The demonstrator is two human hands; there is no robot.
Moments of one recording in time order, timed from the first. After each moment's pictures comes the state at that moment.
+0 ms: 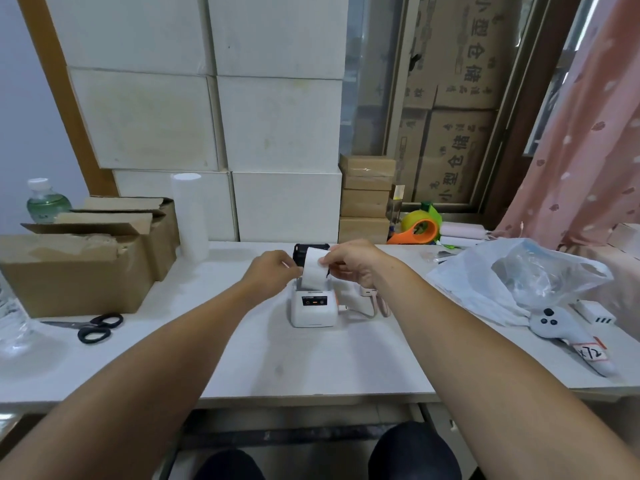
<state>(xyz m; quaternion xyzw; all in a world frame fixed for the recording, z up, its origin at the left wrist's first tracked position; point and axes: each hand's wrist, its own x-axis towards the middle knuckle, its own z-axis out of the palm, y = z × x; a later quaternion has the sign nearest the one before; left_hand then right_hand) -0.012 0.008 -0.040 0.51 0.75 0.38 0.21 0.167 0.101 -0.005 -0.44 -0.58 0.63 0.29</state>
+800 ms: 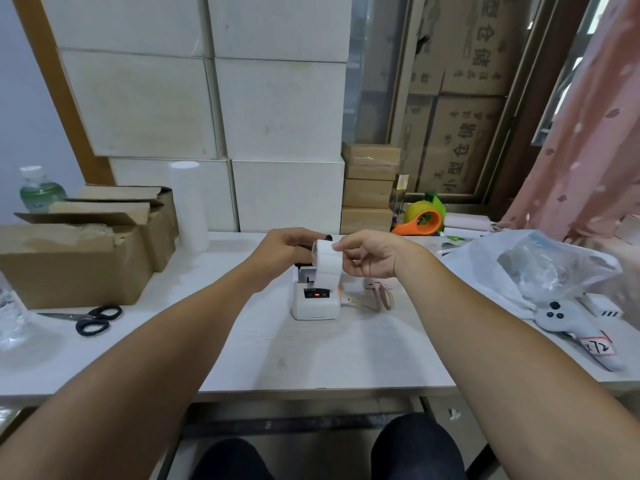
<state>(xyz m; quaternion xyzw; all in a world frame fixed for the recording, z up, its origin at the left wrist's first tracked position) -0.004 0.013 -0.025 0.56 0.55 0.51 0.36 0.187 0.118 0.001 -0.41 -0.48 0.76 0.18</state>
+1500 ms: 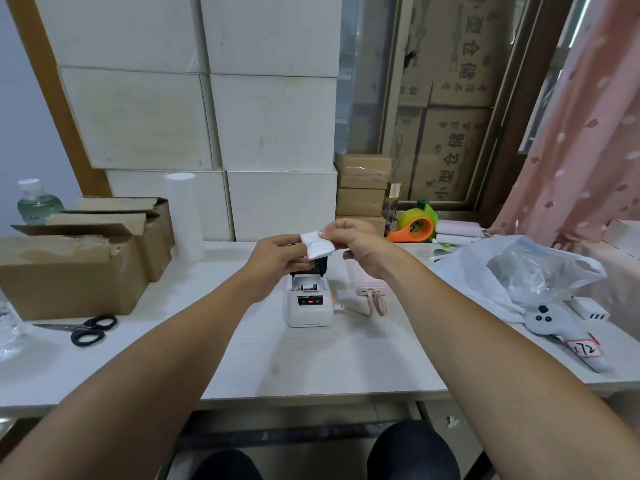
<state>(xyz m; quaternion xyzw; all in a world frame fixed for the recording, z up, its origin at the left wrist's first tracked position) 0.009 0.008 -0.019 0.42 0.51 0.60 0.45 0.178 0.110 0.011 -0.37 -0.67 0.56 0.32</state>
